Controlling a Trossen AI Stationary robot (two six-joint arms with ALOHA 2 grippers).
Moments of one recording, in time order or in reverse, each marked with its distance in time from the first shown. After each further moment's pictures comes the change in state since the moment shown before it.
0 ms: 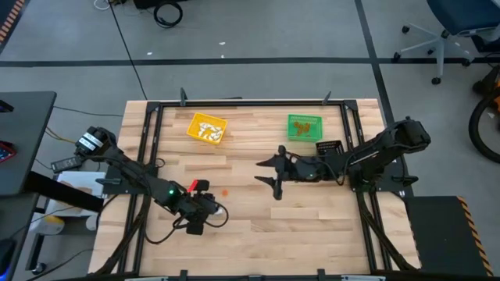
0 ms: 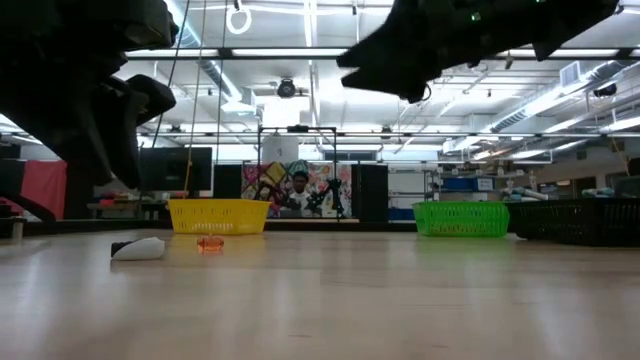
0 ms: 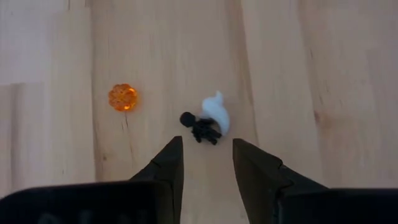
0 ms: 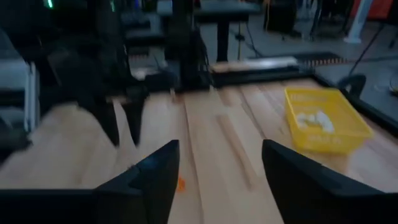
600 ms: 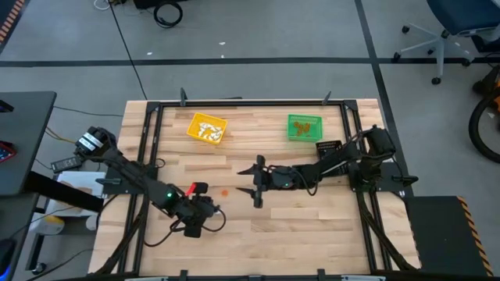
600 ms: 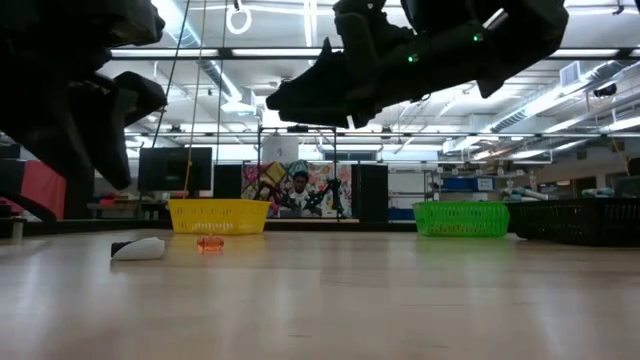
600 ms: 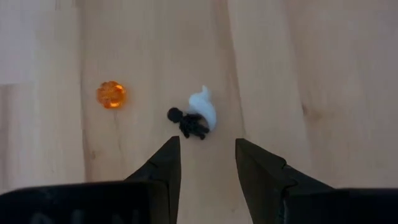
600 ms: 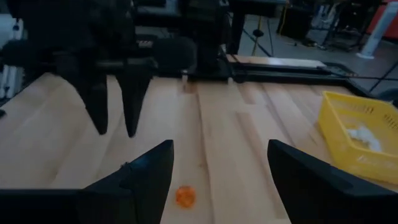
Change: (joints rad) left arm -0.040 0.000 -0.009 0.009 -0.010 -0.017; right arm -0.004 0.363 0.196 0.163 -0.044 -0.125
